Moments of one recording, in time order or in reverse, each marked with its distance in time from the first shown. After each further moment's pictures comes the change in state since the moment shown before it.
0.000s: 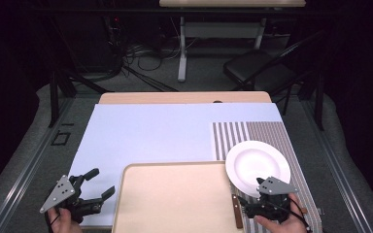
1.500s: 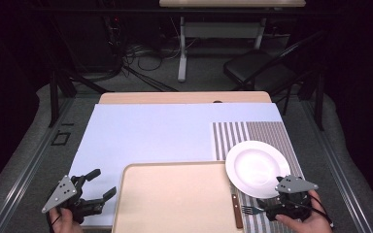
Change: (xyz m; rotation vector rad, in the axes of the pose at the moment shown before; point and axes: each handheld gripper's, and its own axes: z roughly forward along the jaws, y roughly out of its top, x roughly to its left) left arm -0.002 0.000 0.002 0.011 -0.008 0.004; right arm -0.040 -0.013 -0.025 0.083 -0.006 -0.077
